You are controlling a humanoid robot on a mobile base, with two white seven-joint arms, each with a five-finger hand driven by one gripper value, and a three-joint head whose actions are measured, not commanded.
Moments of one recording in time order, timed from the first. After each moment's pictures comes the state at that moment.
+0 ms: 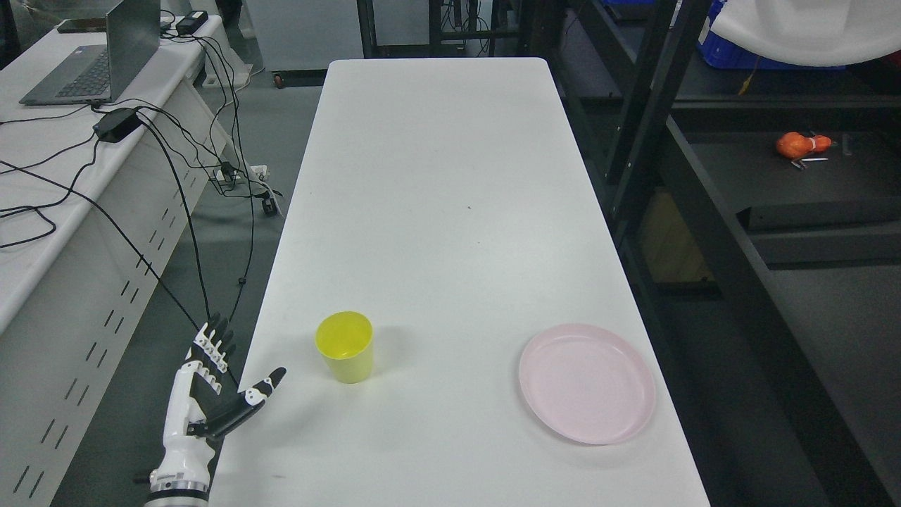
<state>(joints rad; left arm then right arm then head) 0.12 0.01 0.14 -1.77 0.15 -0.07 0.02 0.00 0.00 0.00 -0.24 0.00 0.09 -0.12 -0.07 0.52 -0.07</state>
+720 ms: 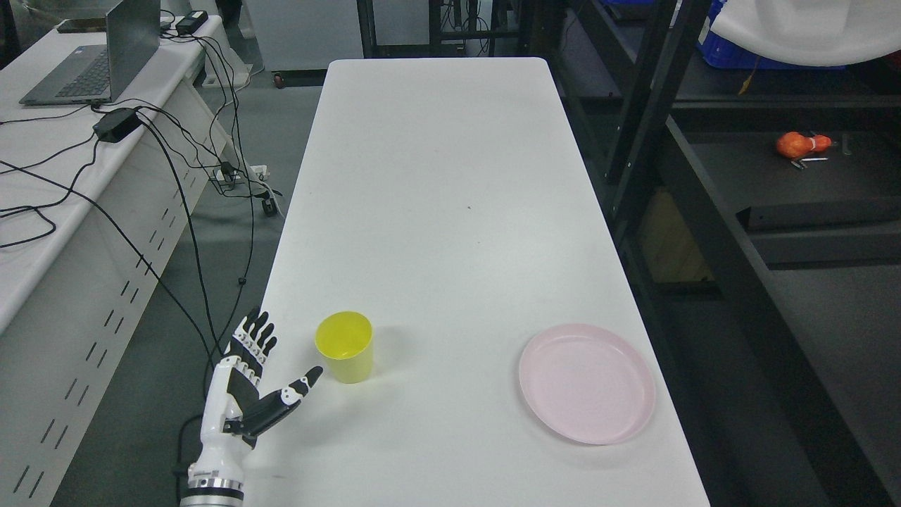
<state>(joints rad) 0.11 0.00 0.03 -1.77 0.19 -0.12 0.01 0.00 0.00 0.00 -0.24 0.00 0.09 -0.12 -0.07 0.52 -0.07</state>
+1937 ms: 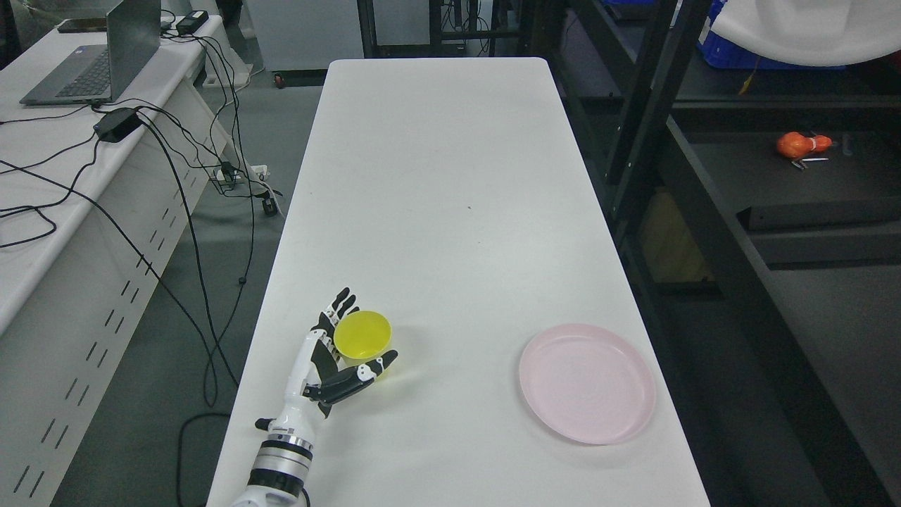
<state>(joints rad) -0.08 0.00 -0.12 -1.56 0.21 -0.10 -0.05 0.00 0.00 0.00 -0.24 0.00 0.09 -0.12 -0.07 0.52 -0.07</state>
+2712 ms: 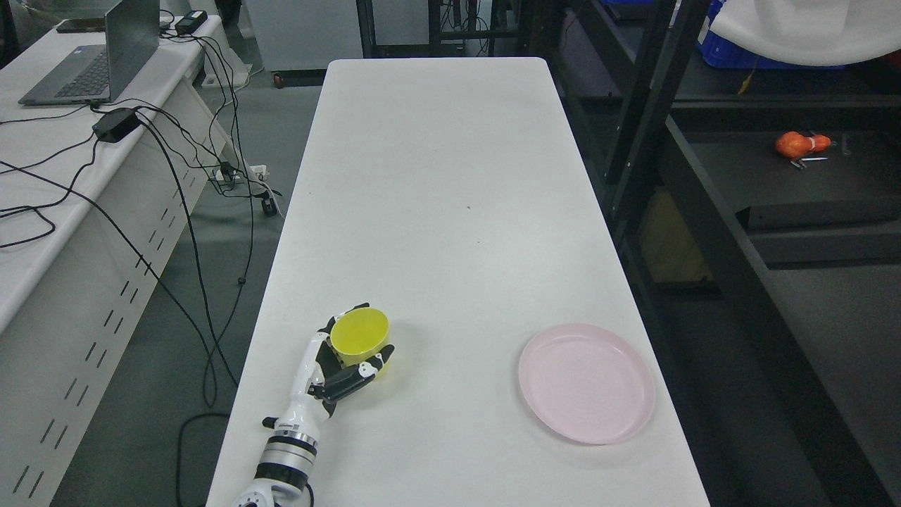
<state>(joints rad) -0.12 0.00 -0.10 -1.45 0.28 -0.17 -0.06 0.00 0.00 0.00 -0.24 0.00 0.09 -0.12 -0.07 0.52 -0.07</state>
